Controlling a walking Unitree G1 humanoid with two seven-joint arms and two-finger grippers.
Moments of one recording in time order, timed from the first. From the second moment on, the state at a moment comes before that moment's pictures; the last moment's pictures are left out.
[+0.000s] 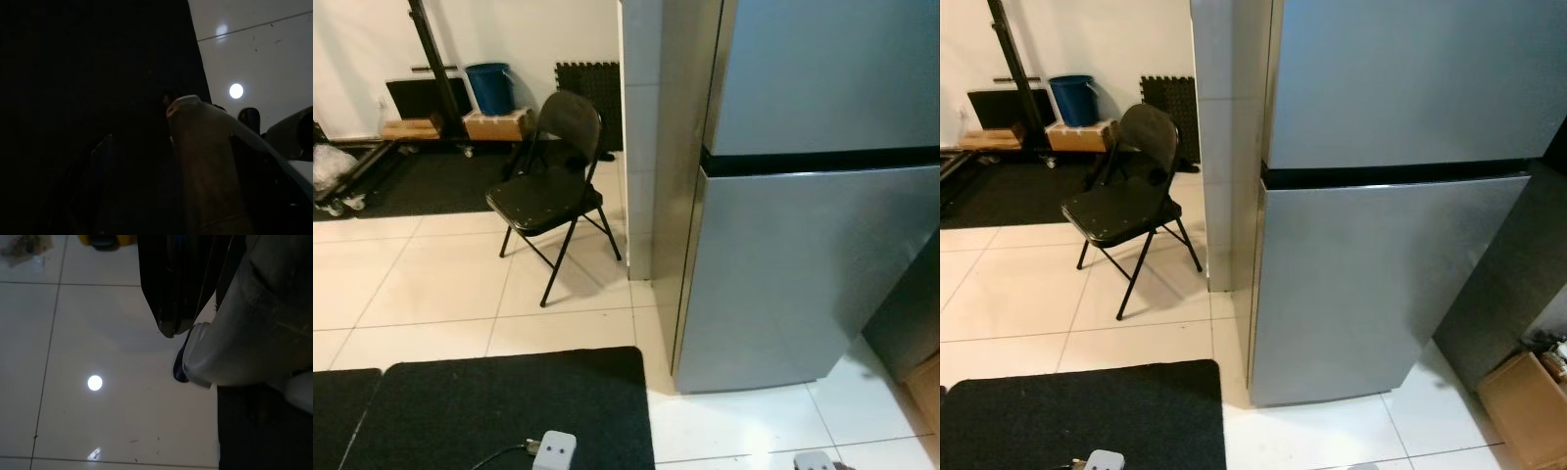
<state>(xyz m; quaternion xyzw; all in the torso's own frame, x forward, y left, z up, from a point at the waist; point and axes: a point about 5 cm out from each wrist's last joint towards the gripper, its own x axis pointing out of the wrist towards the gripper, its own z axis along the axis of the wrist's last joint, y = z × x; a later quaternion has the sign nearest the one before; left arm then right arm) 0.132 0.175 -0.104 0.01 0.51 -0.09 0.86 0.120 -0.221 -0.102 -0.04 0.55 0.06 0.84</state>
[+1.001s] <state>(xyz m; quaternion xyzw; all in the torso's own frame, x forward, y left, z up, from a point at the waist) 0.130 0.173 -0.105 0.01 0.51 -0.09 0.85 0.125 -0.223 -0.100 -0.04 0.54 0.04 0.84</state>
